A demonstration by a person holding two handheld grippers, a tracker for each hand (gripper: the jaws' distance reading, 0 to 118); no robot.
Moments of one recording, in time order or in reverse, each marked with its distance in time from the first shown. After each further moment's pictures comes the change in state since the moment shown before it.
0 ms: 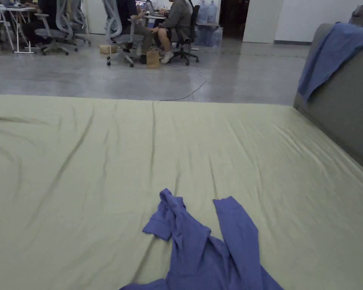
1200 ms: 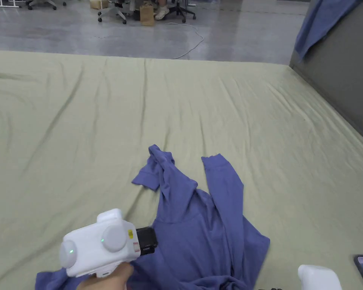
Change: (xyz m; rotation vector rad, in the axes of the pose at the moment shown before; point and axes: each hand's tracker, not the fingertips) left arm 0.144 0.089 -0.143 -0.201 0.150 0.250; right arm 0.006 -0.080 0.100 0.336 0.128 -0.103
